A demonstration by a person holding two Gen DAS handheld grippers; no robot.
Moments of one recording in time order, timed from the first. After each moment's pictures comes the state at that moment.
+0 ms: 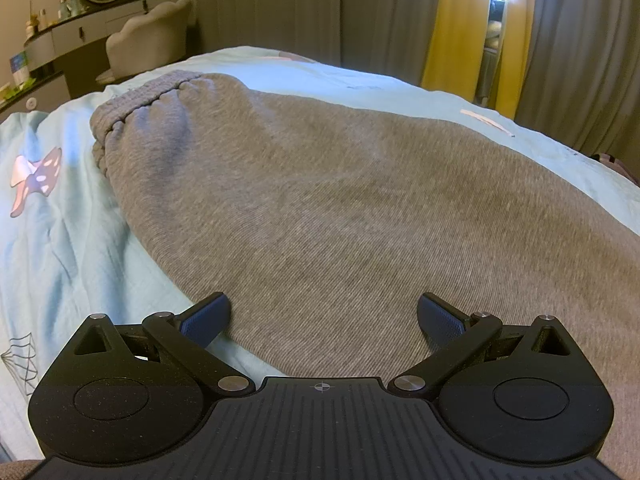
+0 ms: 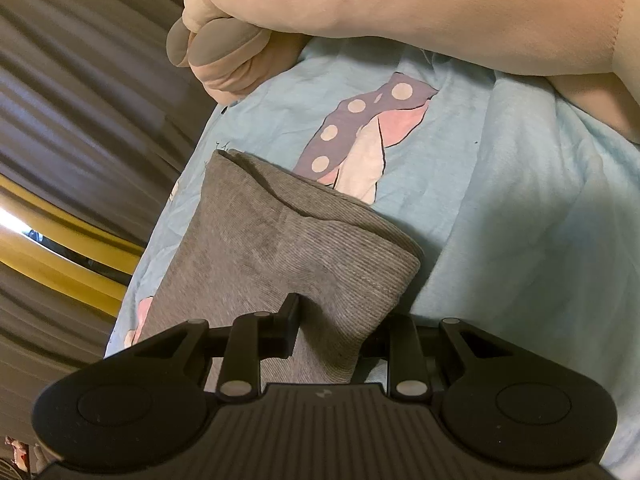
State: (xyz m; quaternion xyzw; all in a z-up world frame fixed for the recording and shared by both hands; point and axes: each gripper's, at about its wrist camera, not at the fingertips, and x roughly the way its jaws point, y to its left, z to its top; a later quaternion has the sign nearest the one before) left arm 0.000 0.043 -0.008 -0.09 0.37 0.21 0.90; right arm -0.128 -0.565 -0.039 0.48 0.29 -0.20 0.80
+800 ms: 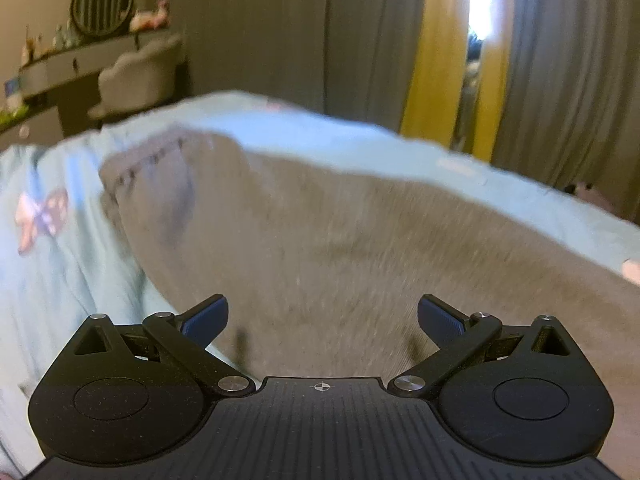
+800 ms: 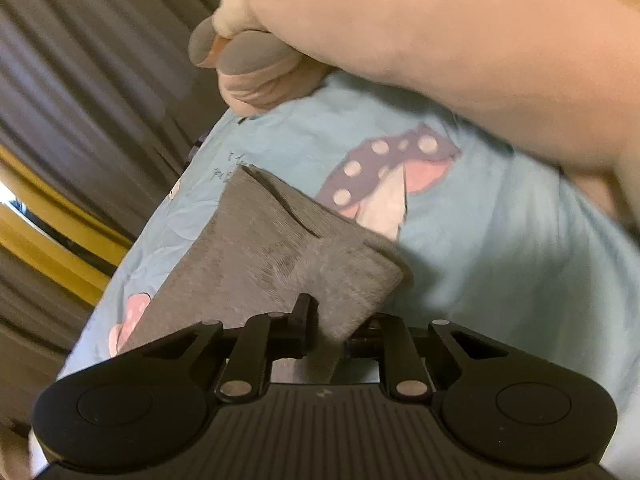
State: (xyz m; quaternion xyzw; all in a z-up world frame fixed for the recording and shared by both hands) left arm -0.032 0.045 0.030 -0.09 0.30 0.19 0.93; right arm -0.114 -0.557 0.006 0.40 0.31 -0.22 0.83
